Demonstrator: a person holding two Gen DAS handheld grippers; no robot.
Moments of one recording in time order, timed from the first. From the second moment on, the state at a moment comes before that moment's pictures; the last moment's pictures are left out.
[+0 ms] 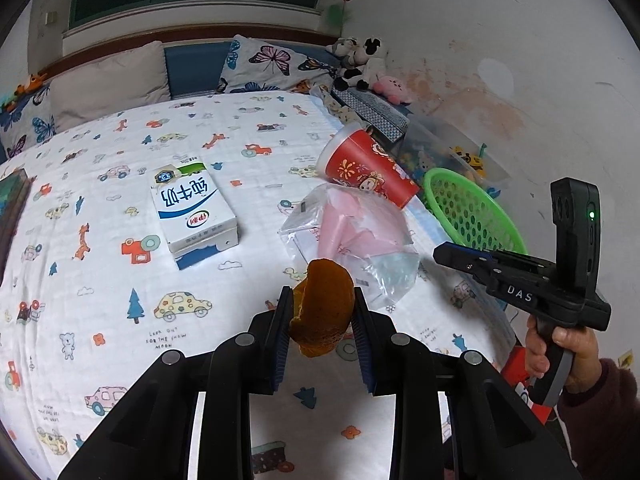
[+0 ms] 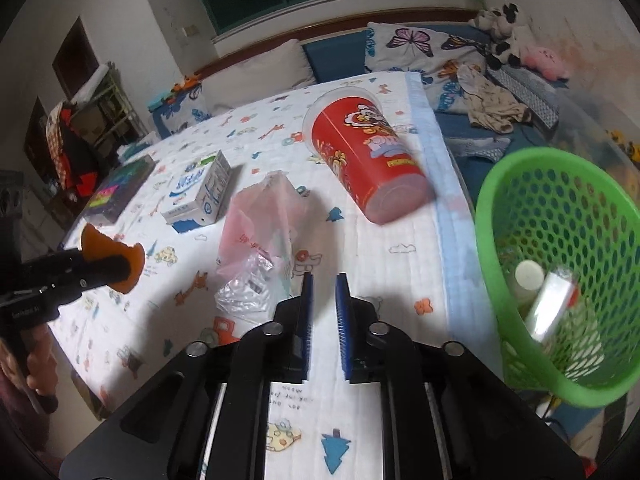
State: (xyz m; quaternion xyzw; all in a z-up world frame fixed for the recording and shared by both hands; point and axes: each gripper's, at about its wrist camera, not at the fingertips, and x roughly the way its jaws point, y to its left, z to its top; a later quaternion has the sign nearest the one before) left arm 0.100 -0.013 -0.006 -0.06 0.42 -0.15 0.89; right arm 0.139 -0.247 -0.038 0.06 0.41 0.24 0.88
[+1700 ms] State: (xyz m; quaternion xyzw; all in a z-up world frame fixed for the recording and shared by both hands) left arm 0.109 -0.024 -0.007 -0.06 0.42 -0.18 0.89; right arm 0.138 -0.242 -0.032 0.05 0.40 0.21 0.89
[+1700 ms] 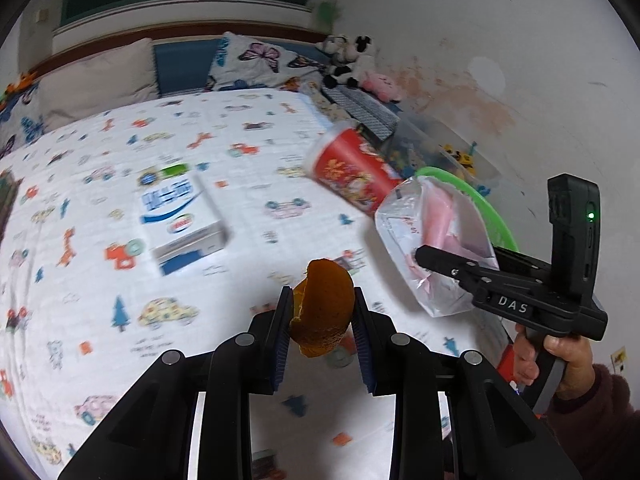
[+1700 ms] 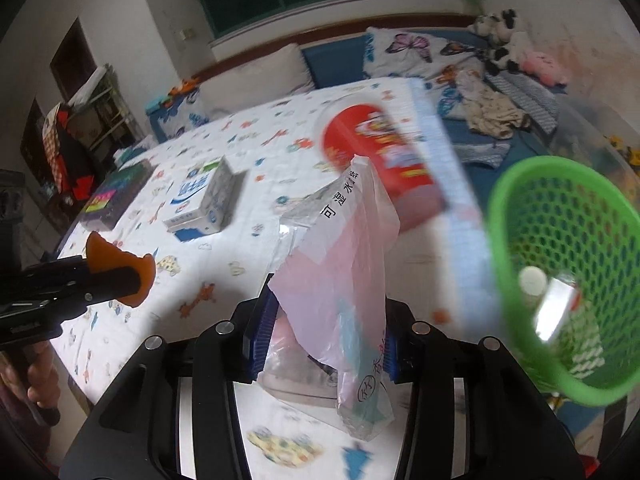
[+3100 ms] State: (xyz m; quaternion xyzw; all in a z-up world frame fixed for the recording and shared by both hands) left arm 0.207 -0.272 -0.005 0.05 0.44 -0.32 0.84; right arm 0.111 -0.456 -0.043 0.14 0.38 -0.01 0.92
